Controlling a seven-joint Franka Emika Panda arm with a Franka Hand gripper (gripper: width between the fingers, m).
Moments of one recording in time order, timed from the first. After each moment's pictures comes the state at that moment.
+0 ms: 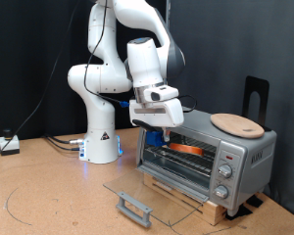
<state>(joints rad) -0.36 -0.42 0.53 -2.77 0.59 2.60 -1.40</state>
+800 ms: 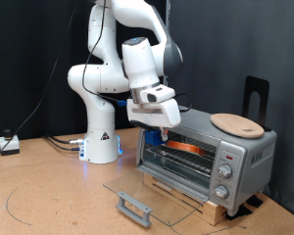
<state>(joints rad) -0.34 -0.42 0.48 -2.78 0.67 2.51 -1.49</state>
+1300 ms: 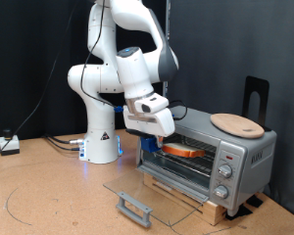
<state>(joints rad) -0.33 -0.40 0.48 -2.82 0.77 2.50 -1.55</state>
